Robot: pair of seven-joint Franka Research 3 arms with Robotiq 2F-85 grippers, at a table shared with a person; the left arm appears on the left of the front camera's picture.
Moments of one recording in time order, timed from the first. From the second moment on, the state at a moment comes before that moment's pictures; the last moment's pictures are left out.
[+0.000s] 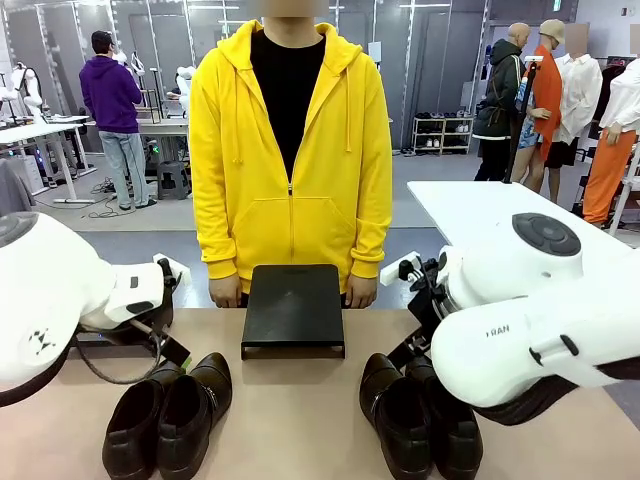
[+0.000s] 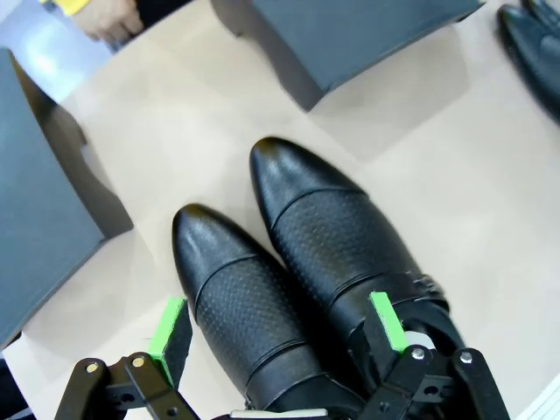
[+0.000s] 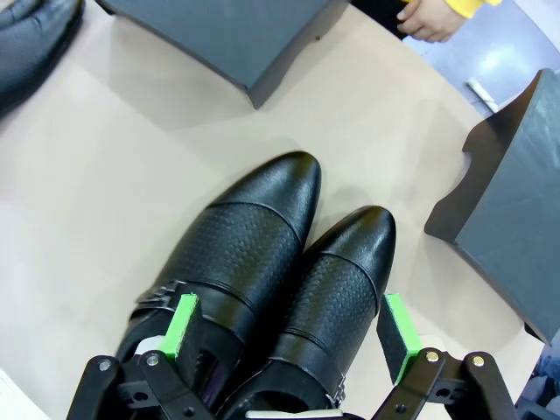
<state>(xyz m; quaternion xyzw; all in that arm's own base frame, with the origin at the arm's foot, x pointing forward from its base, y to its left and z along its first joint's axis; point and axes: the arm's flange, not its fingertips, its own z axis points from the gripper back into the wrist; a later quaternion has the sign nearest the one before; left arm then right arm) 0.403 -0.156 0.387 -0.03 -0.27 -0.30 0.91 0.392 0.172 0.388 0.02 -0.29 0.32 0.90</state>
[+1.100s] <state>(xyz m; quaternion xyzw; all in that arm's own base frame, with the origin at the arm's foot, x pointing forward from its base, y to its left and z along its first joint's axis) 0.314 0.079 0.537 -0.53 -0.30 -0.25 0.75 0.351 -0.074 0.514 0.51 -0.19 0.22 0.81</state>
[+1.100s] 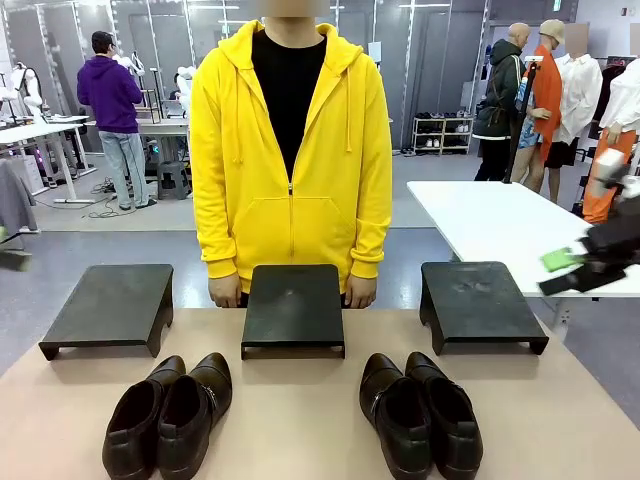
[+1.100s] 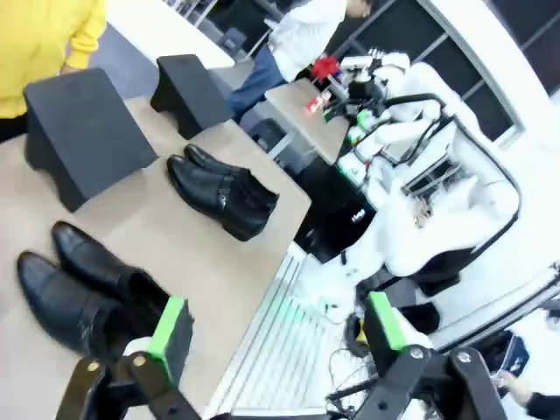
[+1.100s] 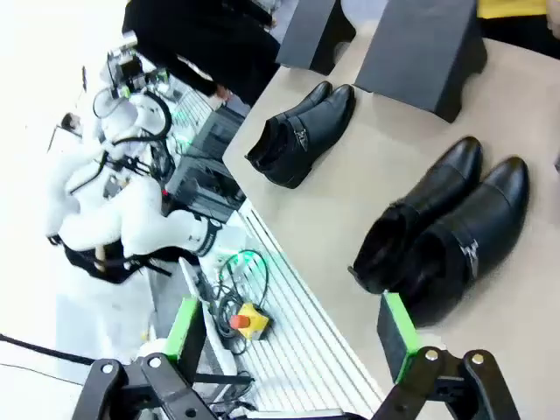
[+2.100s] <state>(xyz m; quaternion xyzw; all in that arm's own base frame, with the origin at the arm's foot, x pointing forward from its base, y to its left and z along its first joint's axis) 0.162 0.259 0.492 -0.50 -0.45 0.01 0.74 0.247 -0.241 0.503 0.53 -0.35 -0.01 0.77</state>
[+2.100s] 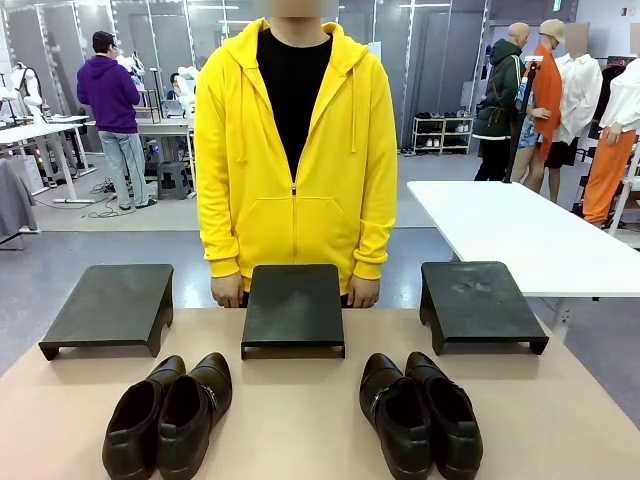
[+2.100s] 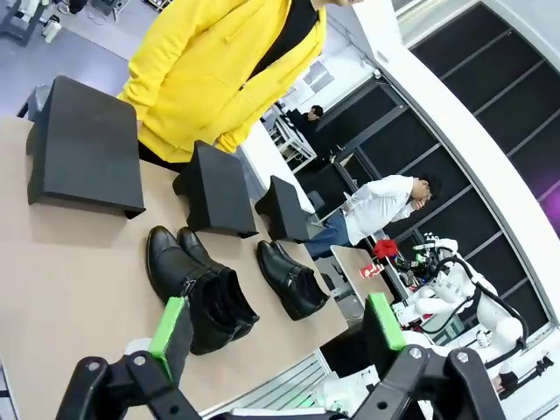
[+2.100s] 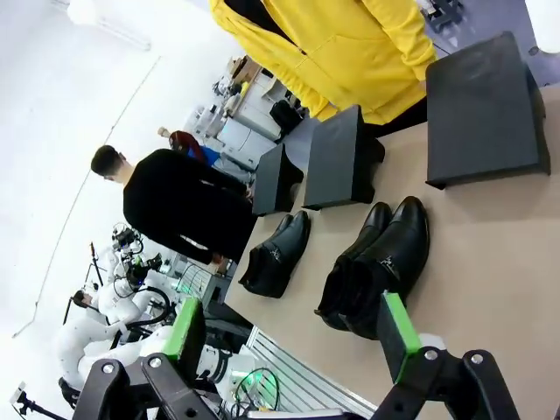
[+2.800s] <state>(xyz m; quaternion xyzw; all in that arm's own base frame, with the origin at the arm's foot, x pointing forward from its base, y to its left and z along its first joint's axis) 0.159 0.259 0.490 -0.50 -0.44 0.02 0.74 0.250 -0.238 0.501 0.54 -0.34 0.00 0.77</state>
